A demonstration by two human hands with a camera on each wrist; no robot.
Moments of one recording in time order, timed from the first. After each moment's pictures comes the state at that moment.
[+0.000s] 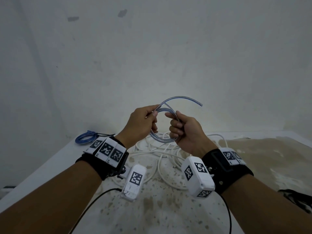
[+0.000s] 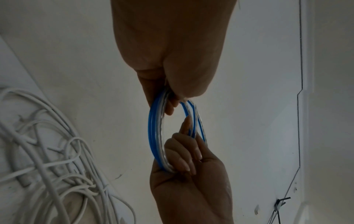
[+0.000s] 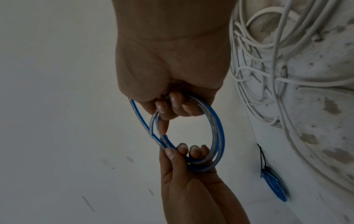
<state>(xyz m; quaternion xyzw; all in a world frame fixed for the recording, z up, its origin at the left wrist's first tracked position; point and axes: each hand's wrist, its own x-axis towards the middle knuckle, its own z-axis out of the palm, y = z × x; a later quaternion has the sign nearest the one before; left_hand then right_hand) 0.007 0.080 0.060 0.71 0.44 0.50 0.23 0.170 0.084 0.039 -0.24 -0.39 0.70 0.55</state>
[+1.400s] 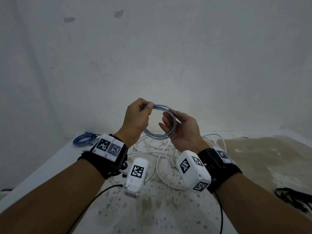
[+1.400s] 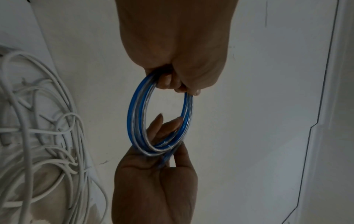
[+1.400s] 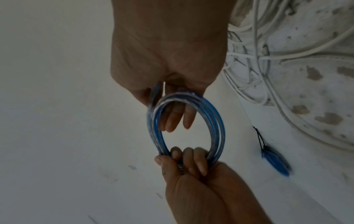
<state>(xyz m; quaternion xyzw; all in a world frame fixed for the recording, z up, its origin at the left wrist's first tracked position) 0.013 0.089 0.068 0.60 0.41 0.62 0.29 0.163 0.081 0.041 -0.17 -0.27 0.72 0.61</state>
